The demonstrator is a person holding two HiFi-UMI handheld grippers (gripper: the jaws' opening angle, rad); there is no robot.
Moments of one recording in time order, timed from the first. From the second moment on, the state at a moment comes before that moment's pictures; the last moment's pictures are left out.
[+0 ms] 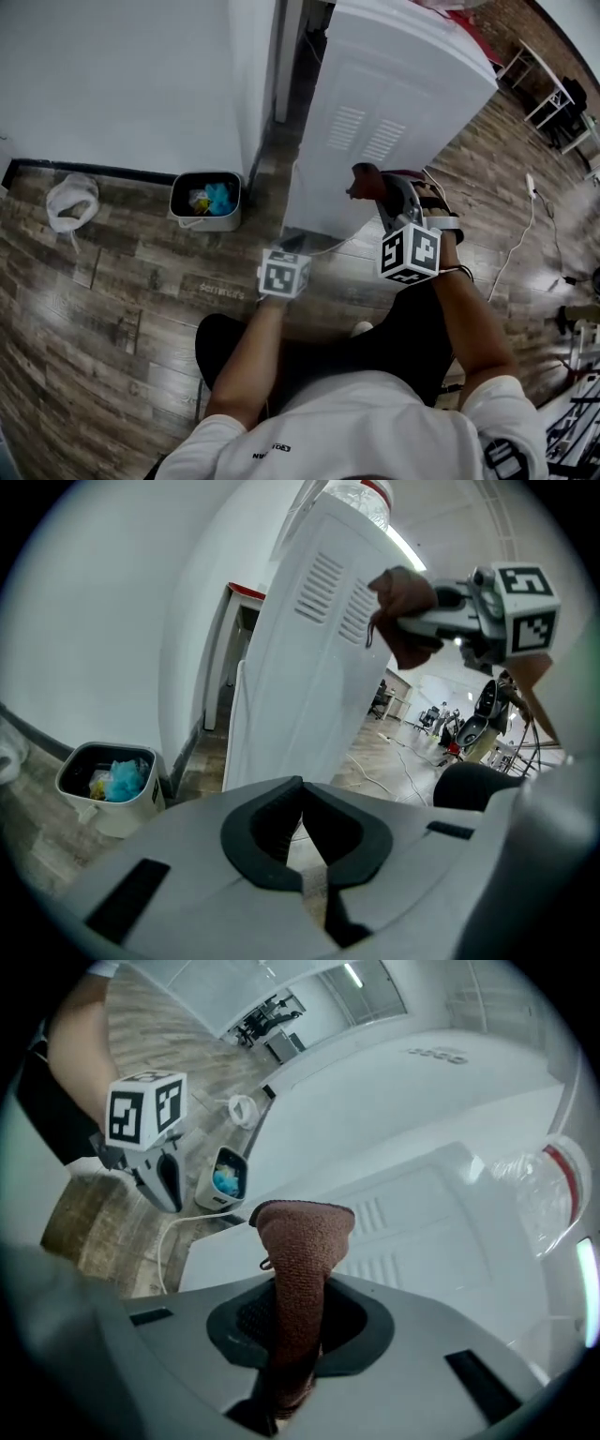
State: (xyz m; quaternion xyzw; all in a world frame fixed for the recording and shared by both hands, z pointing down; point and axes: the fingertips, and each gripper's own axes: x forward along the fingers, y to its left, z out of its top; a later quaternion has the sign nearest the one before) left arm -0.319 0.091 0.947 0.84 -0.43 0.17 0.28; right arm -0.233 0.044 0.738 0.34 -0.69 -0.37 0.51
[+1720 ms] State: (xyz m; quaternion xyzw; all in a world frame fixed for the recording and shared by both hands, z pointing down) left arm -0.349 0.097 0.933 0.84 -0.45 0.15 0.28; right arm -0.345 -0.024 0.685 0.37 -0.66 -0.43 0.49
